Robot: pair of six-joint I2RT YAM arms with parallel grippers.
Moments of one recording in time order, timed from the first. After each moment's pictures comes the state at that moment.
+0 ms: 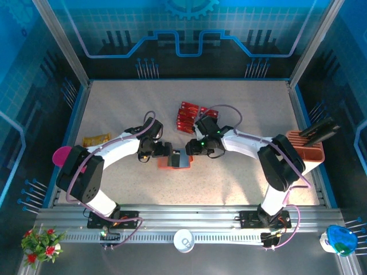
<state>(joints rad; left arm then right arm) -0.43 1.58 0.92 -0.59 0.06 -0.55 0.64 1.76 1.08 -0.42 -0.27 0.51</state>
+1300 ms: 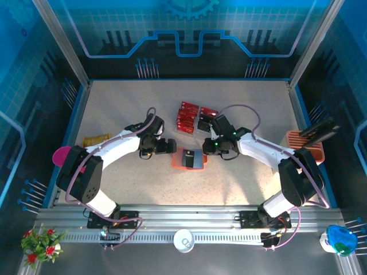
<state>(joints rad) -0.45 1.58 0.98 -0.59 0.14 -0.53 0.56 1.54 0.98 -0.52 -0.19 0.51</state>
